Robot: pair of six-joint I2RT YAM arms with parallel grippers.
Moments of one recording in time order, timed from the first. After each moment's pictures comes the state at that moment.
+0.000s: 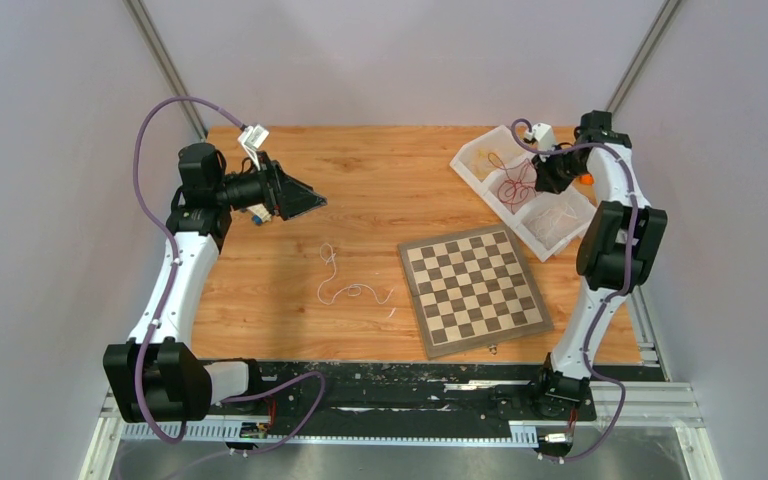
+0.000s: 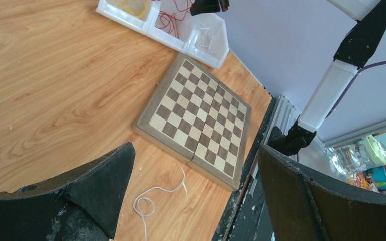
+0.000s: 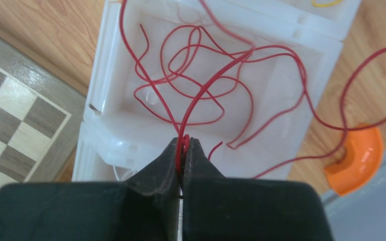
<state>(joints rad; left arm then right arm) 0.03 1.23 1.09 -0.17 1.13 -0.30 -0.20 2.10 1.85 -0.90 -0.53 -0.98</state>
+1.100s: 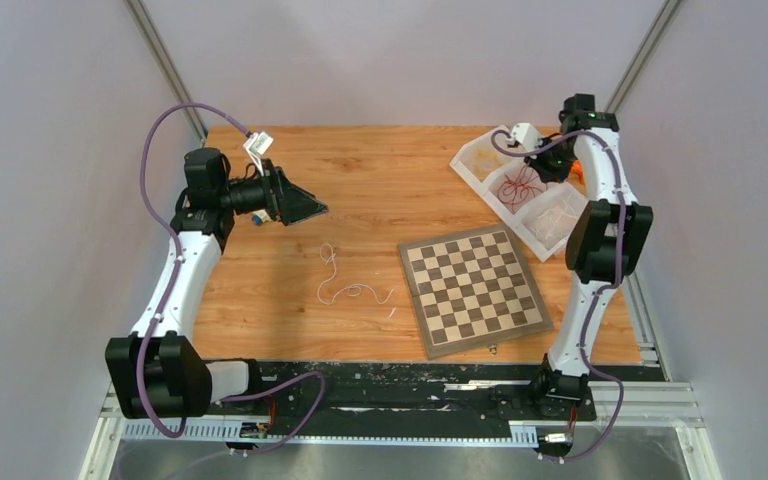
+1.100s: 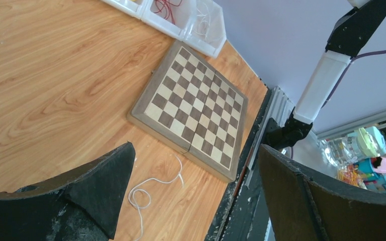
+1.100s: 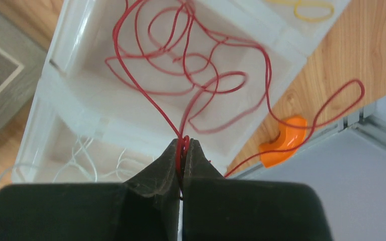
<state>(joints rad) 0.03 1.24 1.06 -0.20 1.15 -0.27 -0.15 2.15 2.10 -1.15 -0.29 -1.27</state>
